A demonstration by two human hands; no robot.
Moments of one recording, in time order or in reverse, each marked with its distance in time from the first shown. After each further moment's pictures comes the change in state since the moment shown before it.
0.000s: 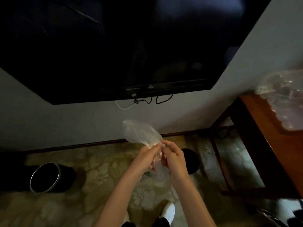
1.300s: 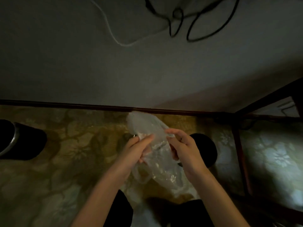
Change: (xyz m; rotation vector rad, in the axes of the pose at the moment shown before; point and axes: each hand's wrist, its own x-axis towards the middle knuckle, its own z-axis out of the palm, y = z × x) left_hand 0.211 -0.218 -0.032 -0.159 0.045 -0.137; right_hand 0.206 0.205 -0.036 -0.304 -0.234 0.057
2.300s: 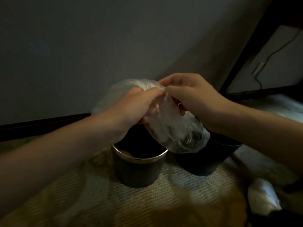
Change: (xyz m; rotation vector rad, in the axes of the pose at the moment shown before) left_hand 0.240 -0.192 -0.009 0.250 -0.370 0.722; right_hand 0.144 0.245 0.019 -0.445 0.265 -0.635
